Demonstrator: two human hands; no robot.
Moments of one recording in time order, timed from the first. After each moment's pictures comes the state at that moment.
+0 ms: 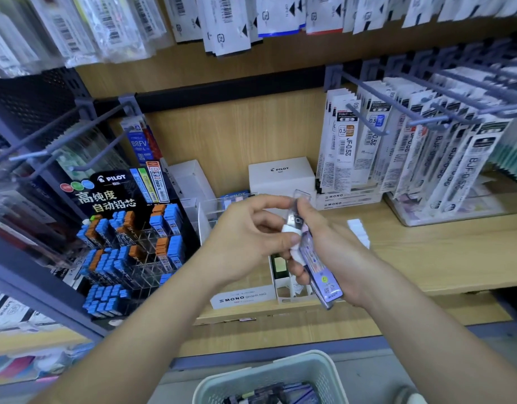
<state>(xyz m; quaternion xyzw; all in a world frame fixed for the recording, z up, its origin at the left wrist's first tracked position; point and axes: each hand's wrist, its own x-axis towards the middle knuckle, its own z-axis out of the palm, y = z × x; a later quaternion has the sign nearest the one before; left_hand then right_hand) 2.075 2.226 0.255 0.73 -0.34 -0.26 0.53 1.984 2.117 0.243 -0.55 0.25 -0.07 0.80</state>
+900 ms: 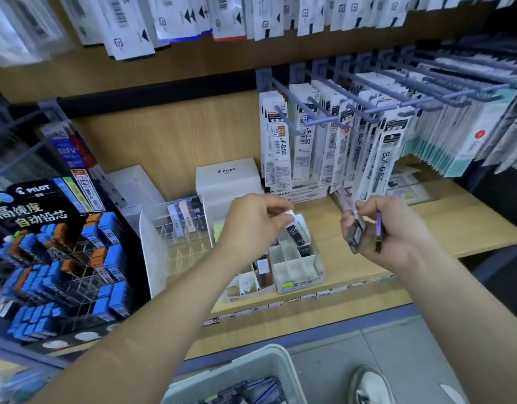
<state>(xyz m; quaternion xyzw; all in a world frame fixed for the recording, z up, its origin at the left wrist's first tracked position) 2.047 2.124 0.217 0.79 -0.41 -0.10 0.44 1.901 1.995 0.230 -0.24 0.37 -0.22 0.87</state>
